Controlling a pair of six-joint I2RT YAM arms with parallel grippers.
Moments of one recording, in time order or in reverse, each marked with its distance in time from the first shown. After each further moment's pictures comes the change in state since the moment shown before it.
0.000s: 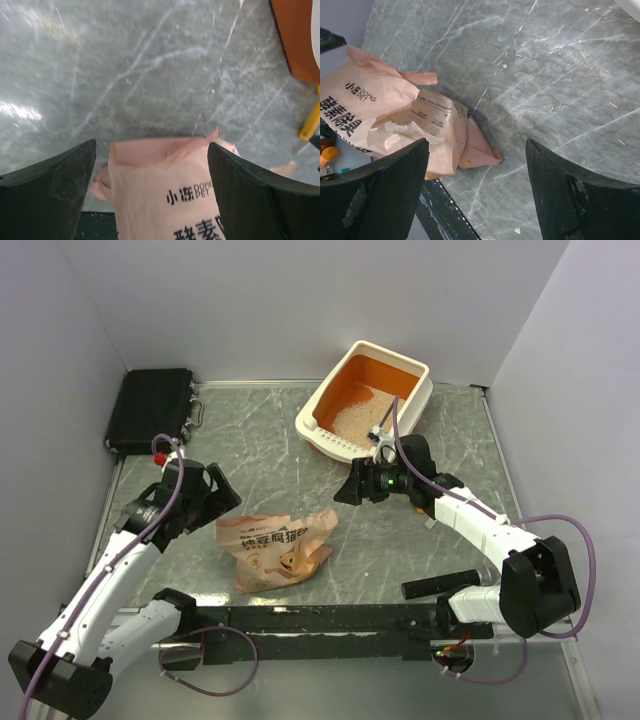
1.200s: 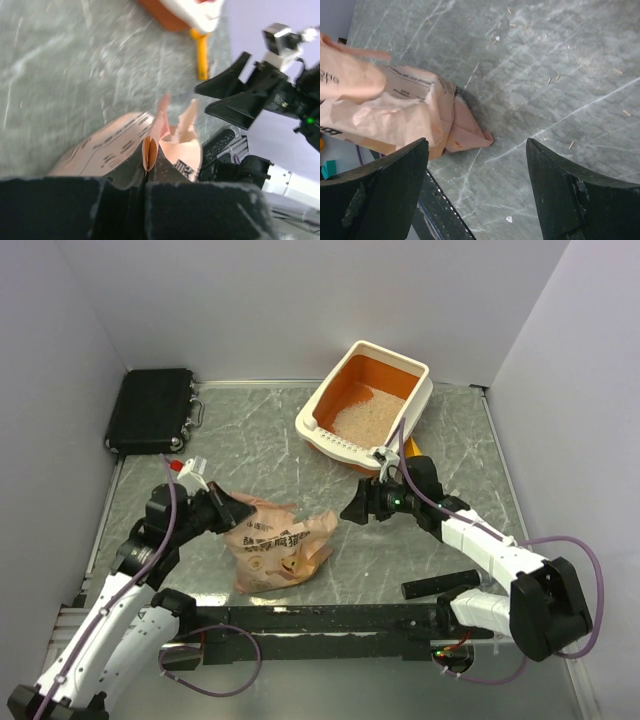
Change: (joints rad) left arm 0.006 -0.260 -0.272 0.409 0.452 0.023; right arm 0.000 -0.111 -0.199 0.093 0.003 -0.014
